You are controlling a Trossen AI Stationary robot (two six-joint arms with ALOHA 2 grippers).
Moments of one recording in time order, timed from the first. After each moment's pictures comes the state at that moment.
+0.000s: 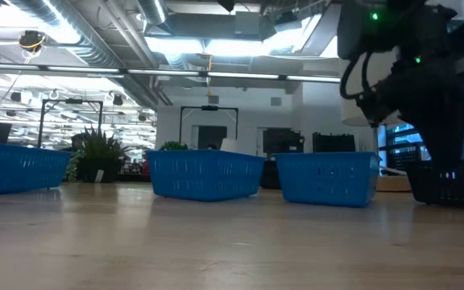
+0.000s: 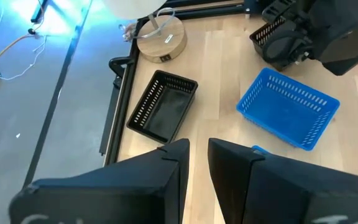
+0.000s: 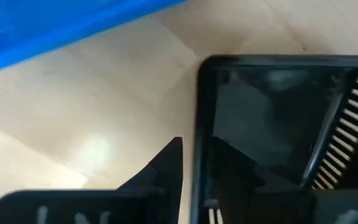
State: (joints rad) left arm 0.20 1.67 2.01 -1.02 -0.15 0.22; right arm 0.15 1.49 0.84 -0.93 -0.13 1.04
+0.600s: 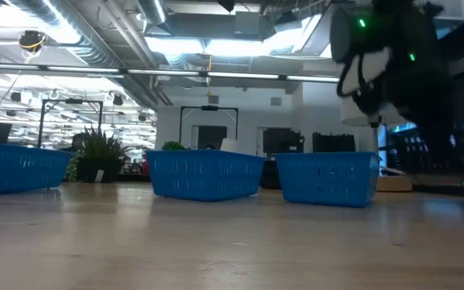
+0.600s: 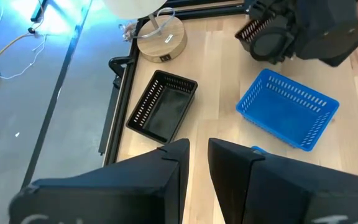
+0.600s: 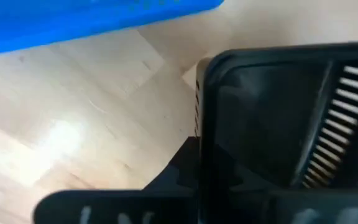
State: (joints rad) left arm 0.20 1.67 2.01 -1.02 -0.15 0.21; right arm 0.07 1.49 0.95 -1.12 -0.09 0.81
